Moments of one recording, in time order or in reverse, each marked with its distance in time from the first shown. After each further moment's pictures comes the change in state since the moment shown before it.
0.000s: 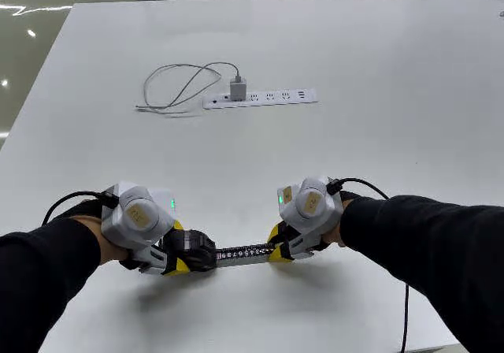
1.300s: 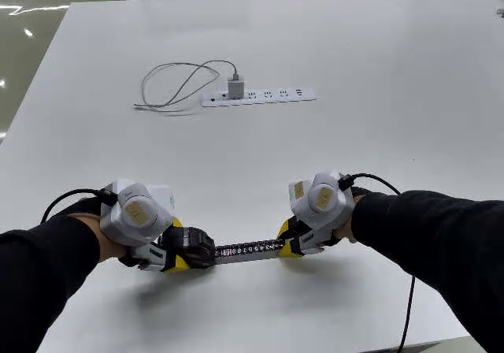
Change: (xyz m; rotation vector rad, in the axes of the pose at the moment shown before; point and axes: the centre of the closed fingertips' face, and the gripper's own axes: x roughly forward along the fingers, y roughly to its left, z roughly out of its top) left arm 0.000 0.000 0.001 0.005 -0.003 0.002; right arm -0.011 -0.003 -0.017 0.014 0.005 -0.011
